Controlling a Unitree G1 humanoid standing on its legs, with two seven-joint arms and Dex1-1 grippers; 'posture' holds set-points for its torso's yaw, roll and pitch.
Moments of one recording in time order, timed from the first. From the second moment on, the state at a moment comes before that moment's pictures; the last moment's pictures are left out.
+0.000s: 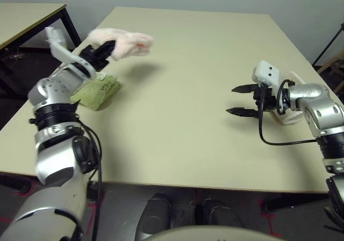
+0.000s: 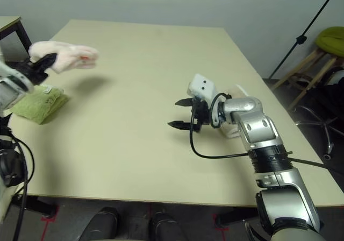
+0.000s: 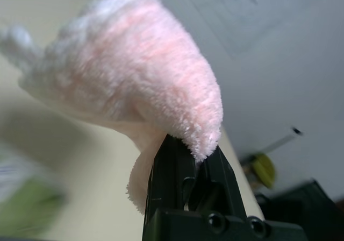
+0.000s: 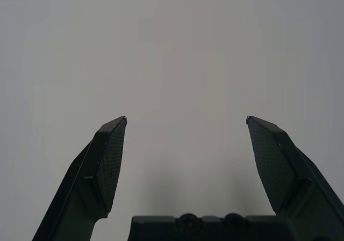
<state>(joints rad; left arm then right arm) -0.85 0.66 0.59 0.70 -0.59 0.64 -0.54 -0.62 -0.71 0.14 0.17 0.18 0.40 1.19</state>
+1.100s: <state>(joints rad) -0.21 0.82 0.65 0.28 -0.63 0.85 -0.51 -0.64 -0.71 0.13 0.17 0.20 0.40 1.19</state>
